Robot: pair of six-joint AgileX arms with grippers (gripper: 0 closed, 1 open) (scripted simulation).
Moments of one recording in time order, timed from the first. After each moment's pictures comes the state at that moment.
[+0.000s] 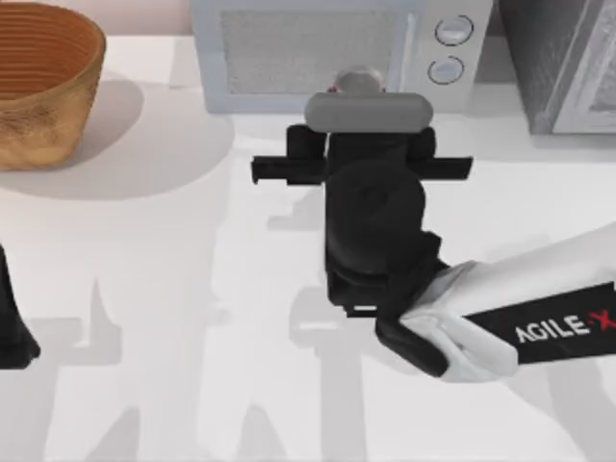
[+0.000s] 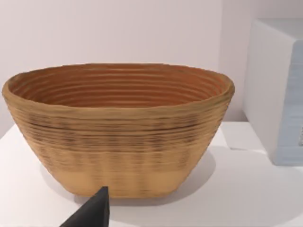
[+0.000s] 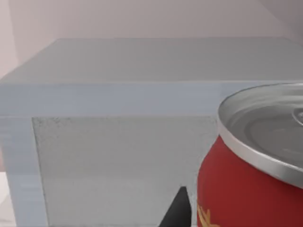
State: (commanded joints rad) left arm 0.00 0.00 0.00 0.00 0.00 0.00; right arm 0.88 1.99 0.96 1.02 0.91 0.02
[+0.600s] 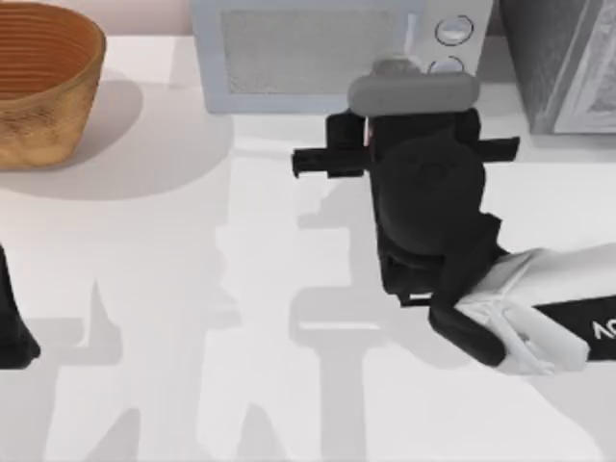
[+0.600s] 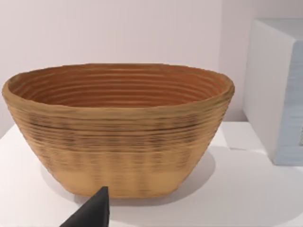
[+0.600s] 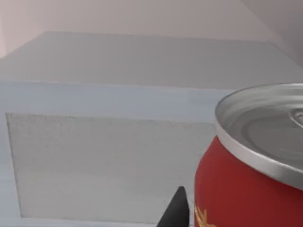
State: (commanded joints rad) left arm 0.00 0.00 0.00 0.00 0.00 0.00; right arm 0.82 1.84 0.87 0.92 0.82 0.01
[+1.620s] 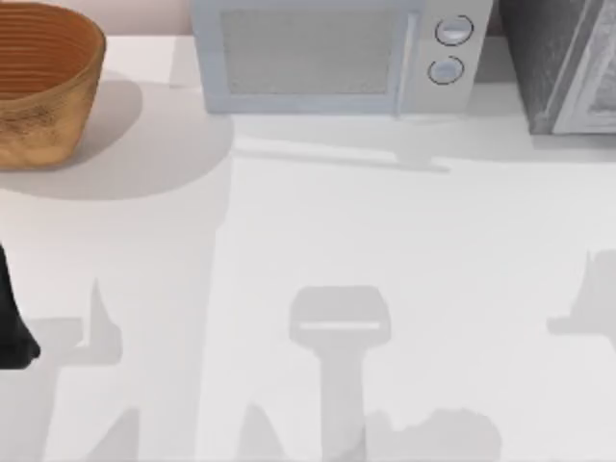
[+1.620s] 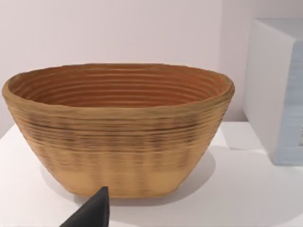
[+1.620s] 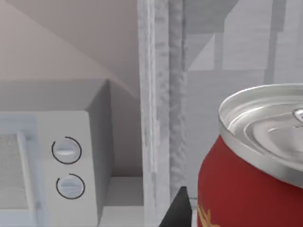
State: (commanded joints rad) left arm 0.00 0.00 0.00 0.00 0.00 0.00; right arm 0.13 0.20 0.14 0.15 0.12 0.02
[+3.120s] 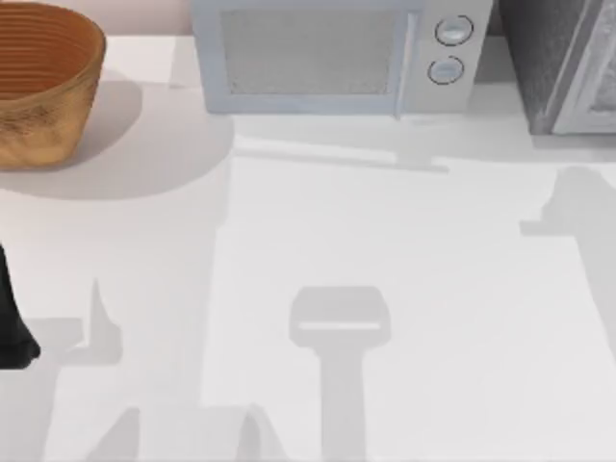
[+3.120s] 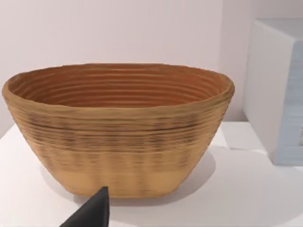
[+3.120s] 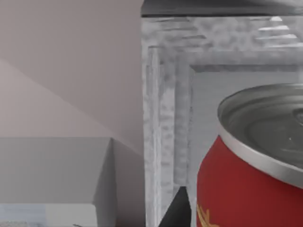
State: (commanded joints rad) left arm 0.00 0.00 0.00 0.00 0.00 0.00; right arm 0.11 0.72 0.94 -0.23 0.10 0.02
